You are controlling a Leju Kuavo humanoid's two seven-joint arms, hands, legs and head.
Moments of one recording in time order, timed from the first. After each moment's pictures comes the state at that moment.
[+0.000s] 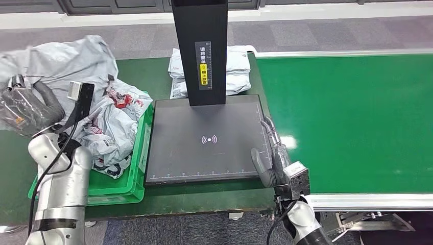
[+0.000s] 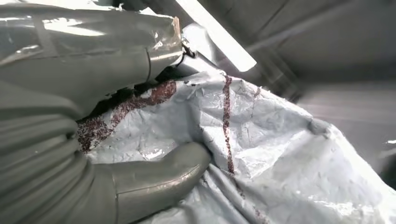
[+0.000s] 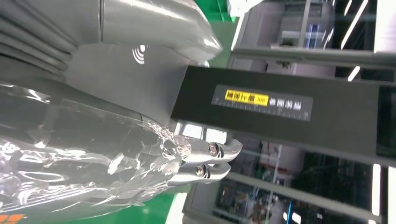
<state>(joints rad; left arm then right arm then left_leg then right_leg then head) -0.48 0.01 0.11 -1.18 -1.57 0.70 0.34 -0.19 0.01 0.43 -1.26 -0.01 -0.04 -0.58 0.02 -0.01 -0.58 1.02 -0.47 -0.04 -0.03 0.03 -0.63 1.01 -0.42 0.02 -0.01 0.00</state>
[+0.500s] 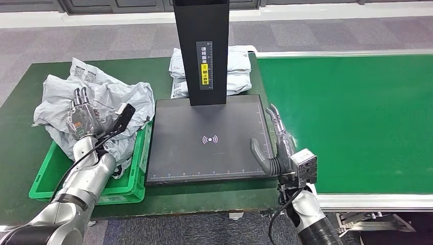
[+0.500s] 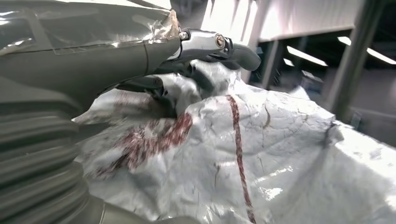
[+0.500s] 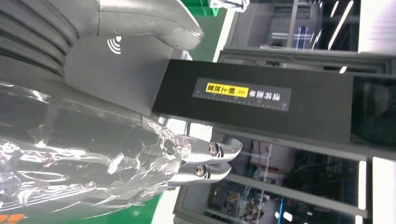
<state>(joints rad) -0.66 0.06 0.02 -0.50 -1.36 0.69 0.18 -0.25 0.01 0.39 -1.28 -0.03 -0.01 -0.54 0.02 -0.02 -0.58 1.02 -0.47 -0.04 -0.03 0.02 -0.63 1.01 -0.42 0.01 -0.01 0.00</state>
